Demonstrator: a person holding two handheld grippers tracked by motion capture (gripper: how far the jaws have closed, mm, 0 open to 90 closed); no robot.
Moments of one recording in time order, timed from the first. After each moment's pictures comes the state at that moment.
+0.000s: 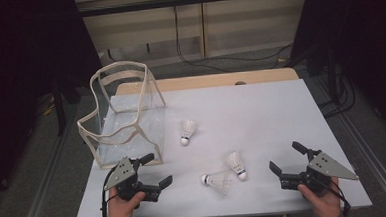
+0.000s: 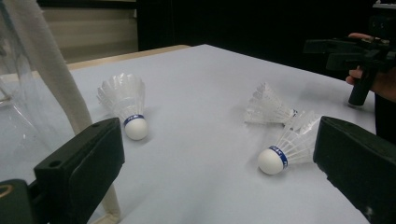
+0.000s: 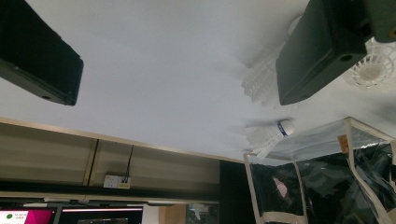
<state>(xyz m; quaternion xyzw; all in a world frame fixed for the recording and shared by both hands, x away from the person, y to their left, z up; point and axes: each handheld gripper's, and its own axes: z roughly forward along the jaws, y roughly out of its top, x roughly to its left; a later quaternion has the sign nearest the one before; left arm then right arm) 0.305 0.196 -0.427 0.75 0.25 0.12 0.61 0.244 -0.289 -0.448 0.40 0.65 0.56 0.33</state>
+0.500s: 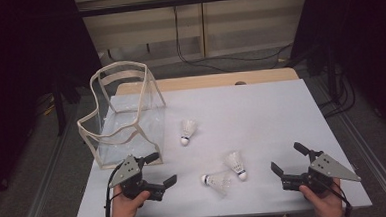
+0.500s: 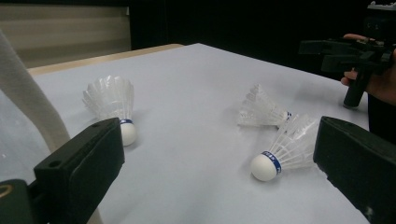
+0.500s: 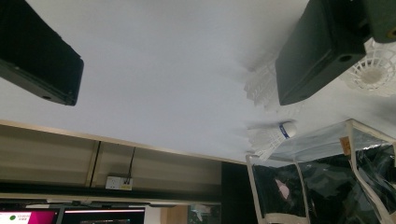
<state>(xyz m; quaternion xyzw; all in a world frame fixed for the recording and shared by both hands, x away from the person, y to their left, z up) 0.308 0.185 -0.427 0.75 0.24 0.11 0.61 0.241 -0.293 -0.449 0.40 0.65 0.56 0.33</state>
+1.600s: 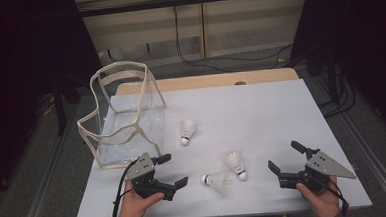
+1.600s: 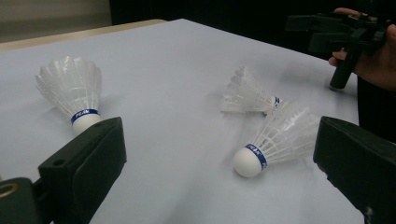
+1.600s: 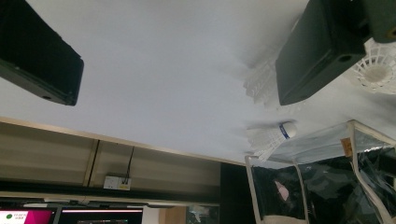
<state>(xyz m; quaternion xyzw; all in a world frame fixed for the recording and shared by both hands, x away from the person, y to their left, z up) 0.313 0.157 -0.429 0.78 0.23 0.08 0.57 0.247 -0.287 -0.448 0.40 0.65 0.55 0.33</state>
